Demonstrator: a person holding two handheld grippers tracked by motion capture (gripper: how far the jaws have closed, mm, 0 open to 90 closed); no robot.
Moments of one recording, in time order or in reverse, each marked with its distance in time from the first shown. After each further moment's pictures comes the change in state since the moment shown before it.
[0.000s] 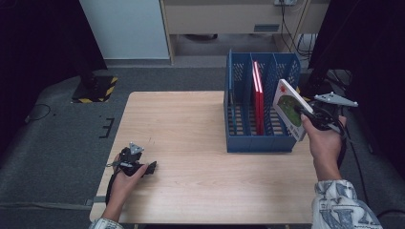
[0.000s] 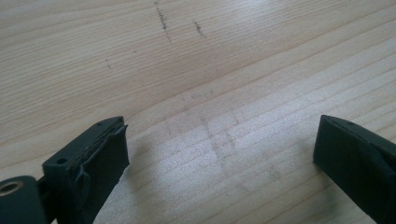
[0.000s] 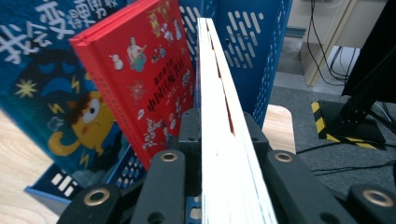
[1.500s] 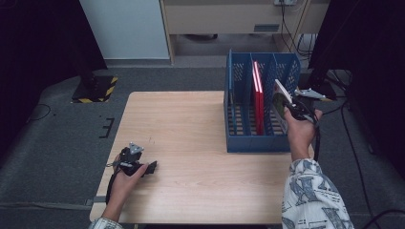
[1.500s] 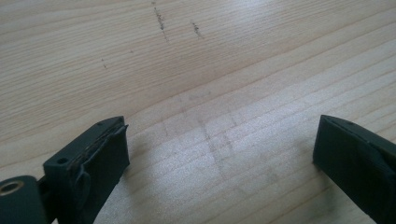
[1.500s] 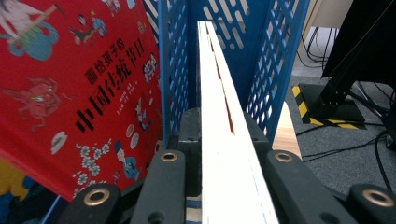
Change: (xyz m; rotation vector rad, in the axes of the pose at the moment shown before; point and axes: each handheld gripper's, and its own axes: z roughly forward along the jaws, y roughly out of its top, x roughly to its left) left arm 0.001 0.000 0.002 -0.005 -0.015 -0.012; right arm 0.001 -0.017 0.092 0.047 -0.117 0.041
